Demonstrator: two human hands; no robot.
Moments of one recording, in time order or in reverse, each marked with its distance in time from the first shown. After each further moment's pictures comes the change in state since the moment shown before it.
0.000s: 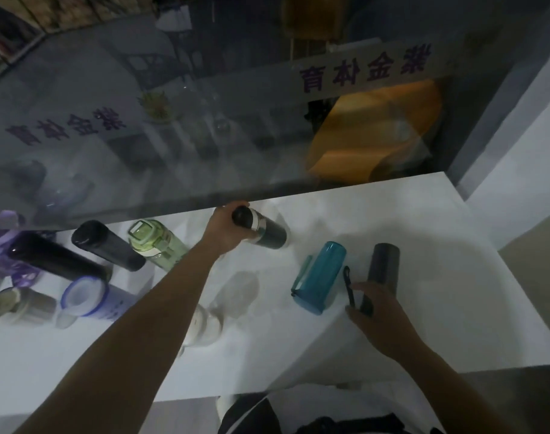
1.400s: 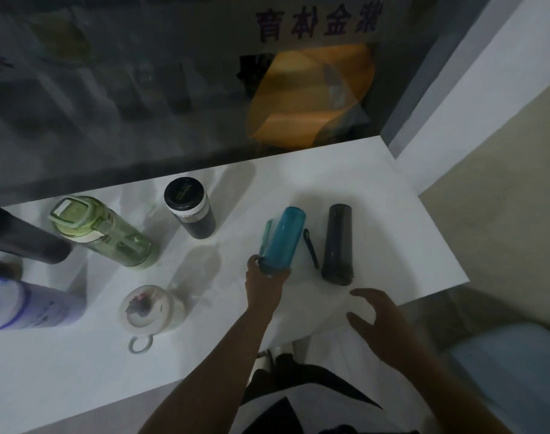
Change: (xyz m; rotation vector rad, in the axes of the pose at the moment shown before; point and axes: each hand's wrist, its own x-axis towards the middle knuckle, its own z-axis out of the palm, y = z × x) left_hand -0.125 -0.031 0.177 -0.569 -0.181 -0.324; right_hand -0.094 0.007 0.002 -0.094 0.069 0.239
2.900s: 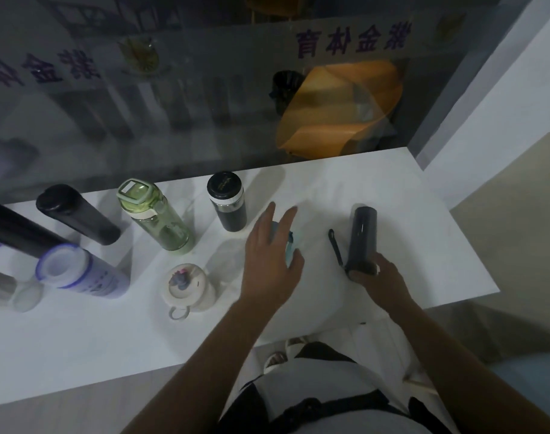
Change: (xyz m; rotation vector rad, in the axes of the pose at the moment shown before) left_hand -0.089 0.078 -0.078 0.602 0.148 0.794; right_hand 0.053 -0.029 0.014 0.215 0.043 0.119
